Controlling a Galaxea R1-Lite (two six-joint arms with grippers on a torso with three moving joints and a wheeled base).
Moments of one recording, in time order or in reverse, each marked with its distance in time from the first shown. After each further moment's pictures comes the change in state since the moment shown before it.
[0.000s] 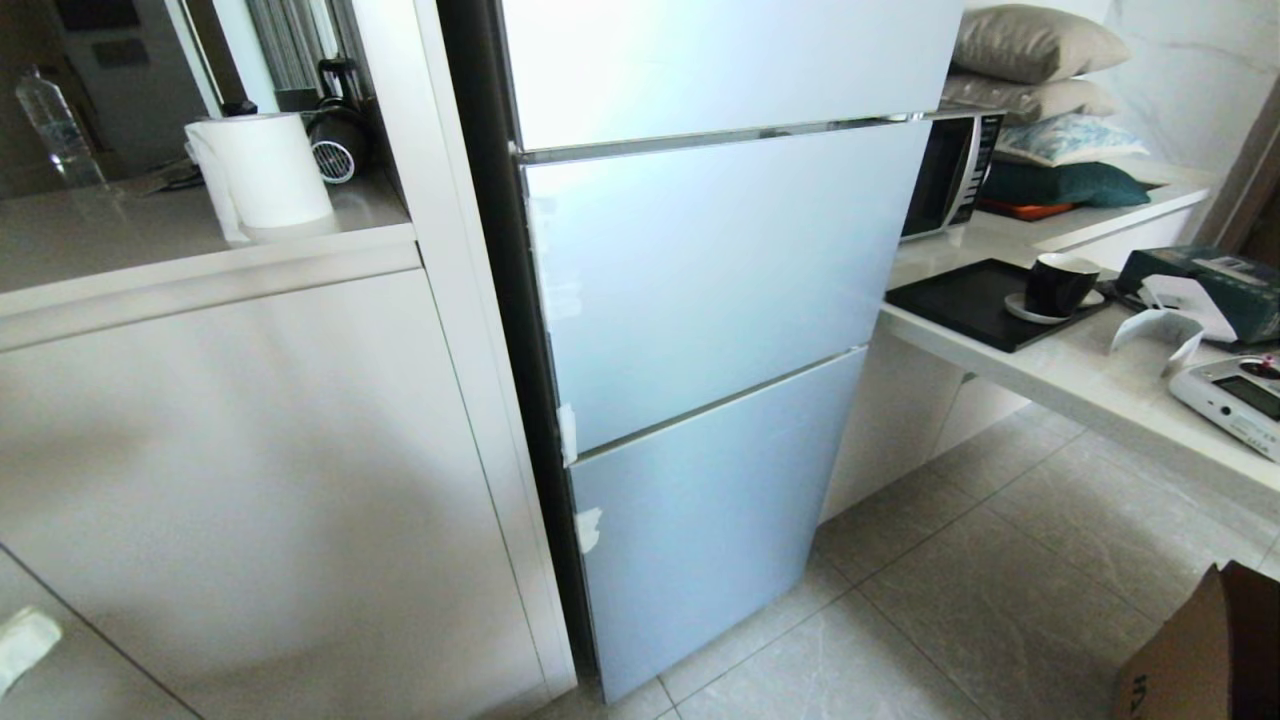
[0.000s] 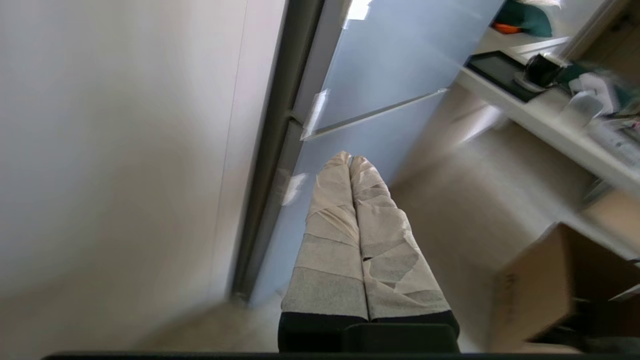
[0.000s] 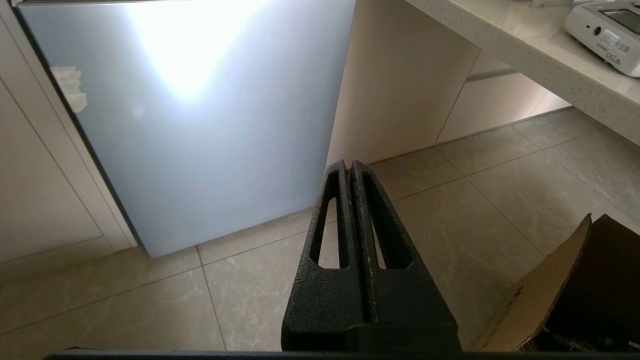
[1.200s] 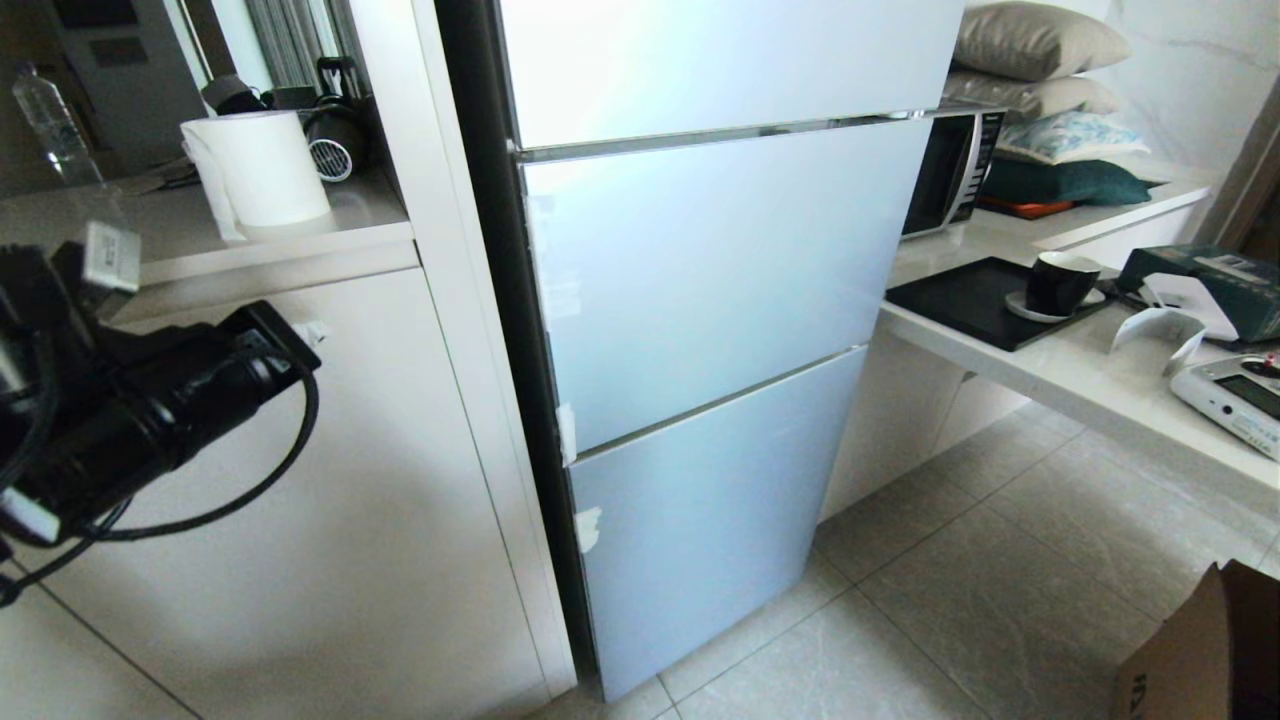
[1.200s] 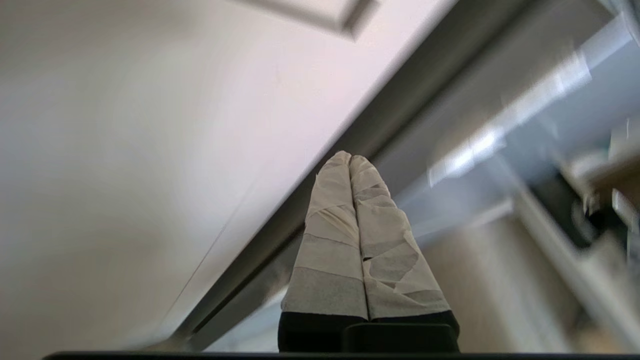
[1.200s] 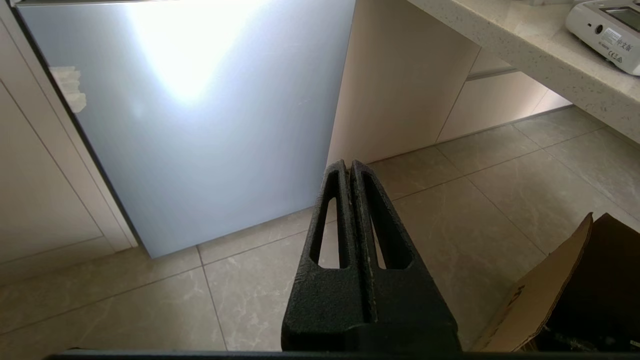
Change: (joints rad) left arm -0.043 0.974 -0.347 -0.579 0.197 -0.214; right arm -0.001 0.001 0.000 0.000 0.000 0.003
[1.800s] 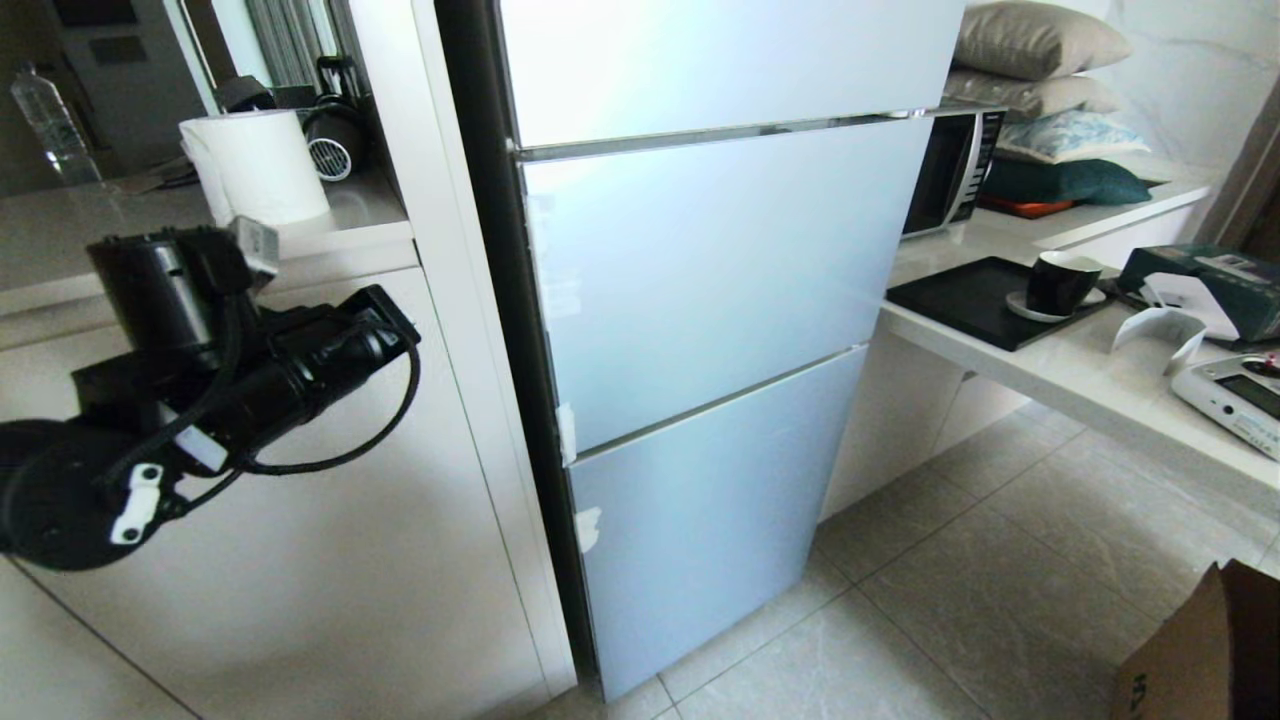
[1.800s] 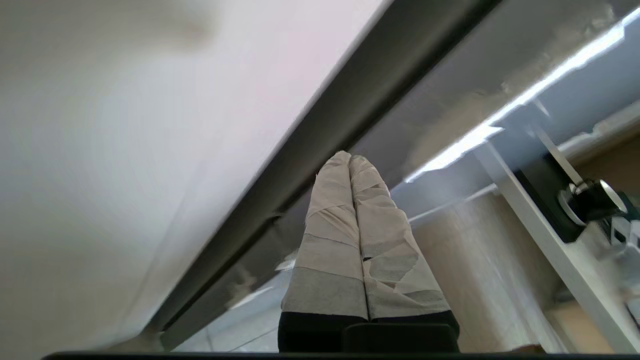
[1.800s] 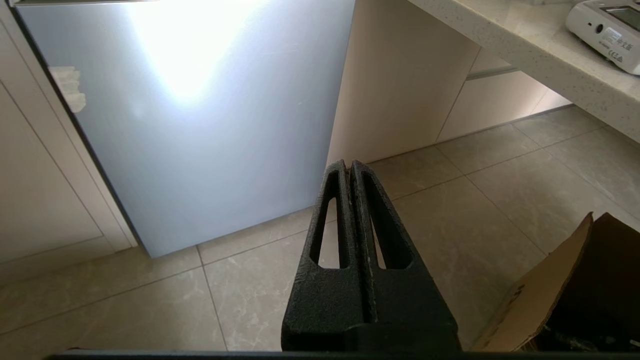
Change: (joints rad) left arm -0.112 0.205 -0.174 -0.001 0.035 -0.034; right arm 0.000 0.000 0.000 0.000 0.000 0.000
